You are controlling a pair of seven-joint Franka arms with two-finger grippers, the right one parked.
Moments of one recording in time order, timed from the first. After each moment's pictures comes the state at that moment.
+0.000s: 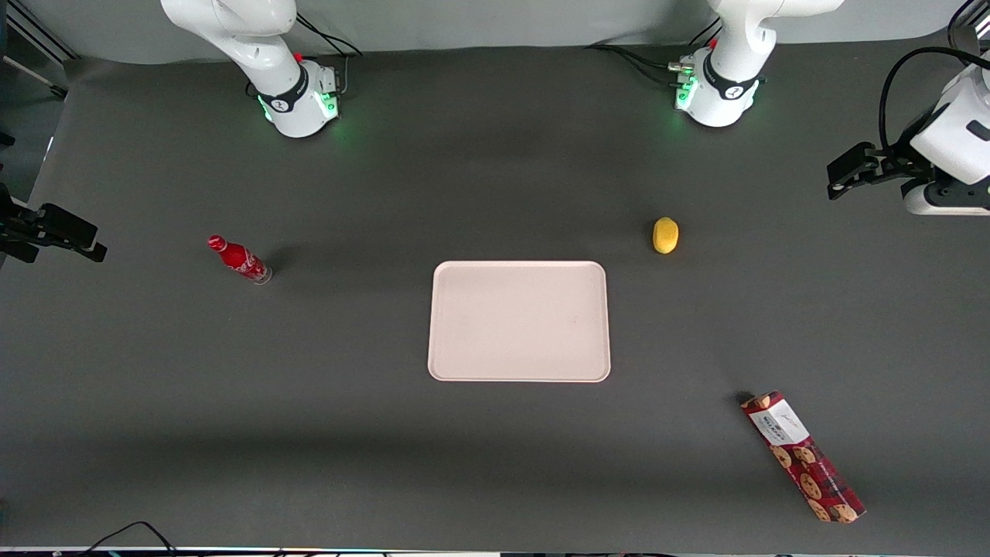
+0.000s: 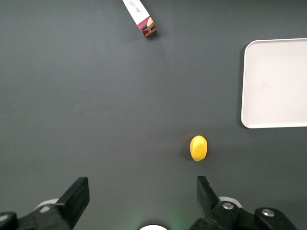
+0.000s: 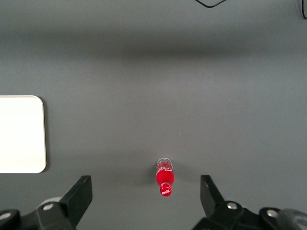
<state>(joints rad) -0.06 -0.09 -0.02 -1.67 0.02 1.53 -0.04</state>
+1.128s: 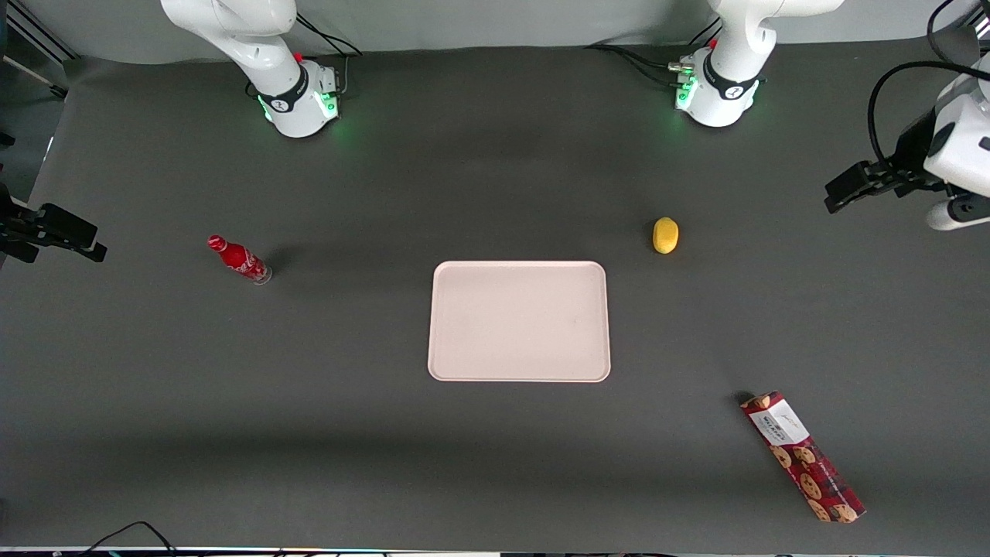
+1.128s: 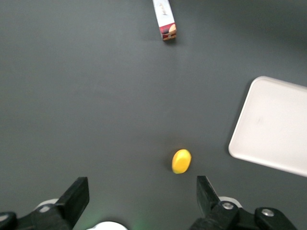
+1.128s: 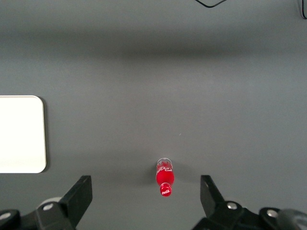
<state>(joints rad) -0.06 -0.06 -0.03 -1.64 0.00 1.53 -0.35</state>
